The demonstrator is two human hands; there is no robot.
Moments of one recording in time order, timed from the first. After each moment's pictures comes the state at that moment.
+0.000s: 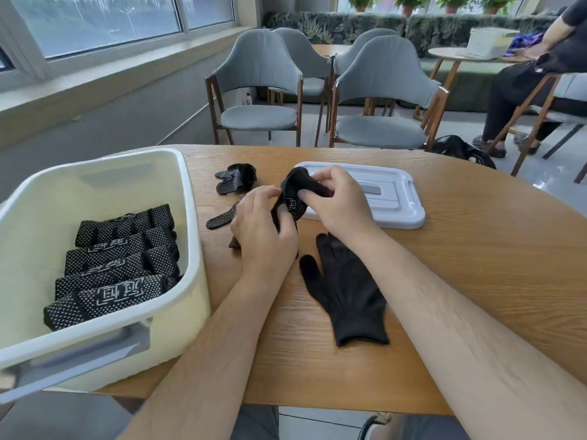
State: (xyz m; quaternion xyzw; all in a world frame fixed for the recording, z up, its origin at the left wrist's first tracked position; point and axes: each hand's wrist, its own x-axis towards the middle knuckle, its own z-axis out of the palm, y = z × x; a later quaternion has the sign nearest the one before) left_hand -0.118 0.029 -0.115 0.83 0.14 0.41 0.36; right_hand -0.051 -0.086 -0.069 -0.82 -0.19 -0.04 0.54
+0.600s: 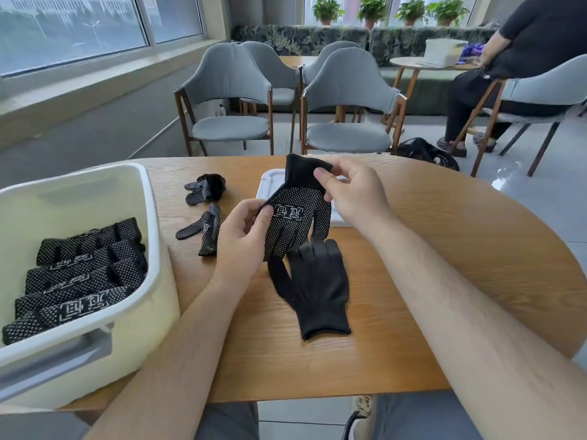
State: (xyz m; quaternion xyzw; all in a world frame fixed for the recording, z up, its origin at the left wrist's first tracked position) left_hand -0.132 0.013 -0.095 0.71 0.04 0.27 0.64; right_hand -0.055 -0.157 -0.031 -0.80 -0.17 -0.09 0.57
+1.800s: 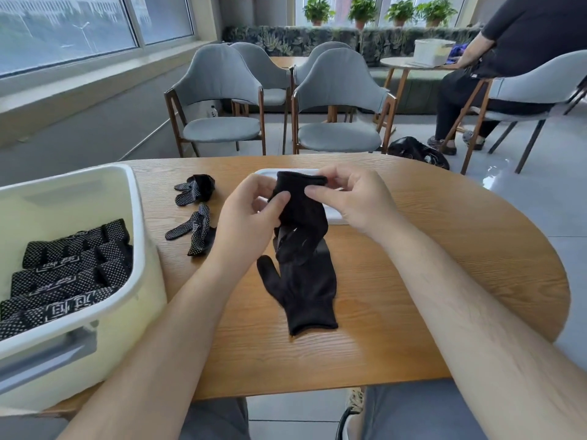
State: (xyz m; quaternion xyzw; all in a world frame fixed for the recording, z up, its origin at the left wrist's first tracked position) left_hand -0.137 -0.010 -0.047 0.80 -0.01 0.25 0.55; right_hand -0.075 -0.190 -0.027 -0.79 -0.24 -0.03 0.57
